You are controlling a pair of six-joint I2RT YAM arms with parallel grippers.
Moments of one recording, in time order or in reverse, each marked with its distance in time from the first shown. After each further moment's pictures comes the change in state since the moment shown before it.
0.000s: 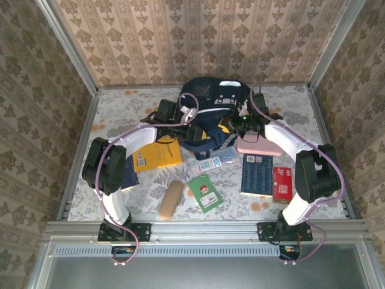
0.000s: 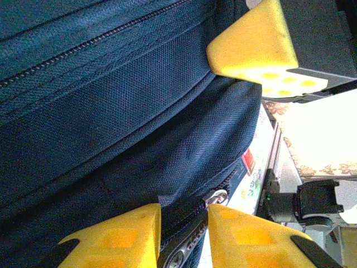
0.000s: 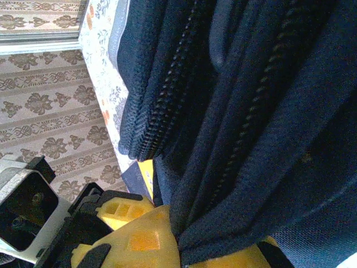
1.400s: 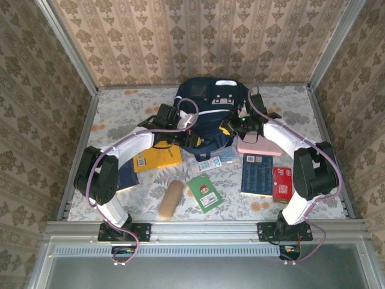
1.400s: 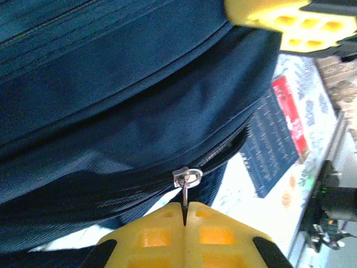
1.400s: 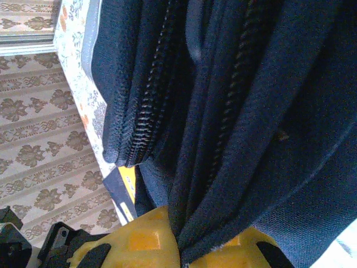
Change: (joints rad) left arm -0.041 -0.126 -0.051 -0.185 -0.272 0.115; right arm -0.003 0.028 0.020 -0.067 0.053 -0.039
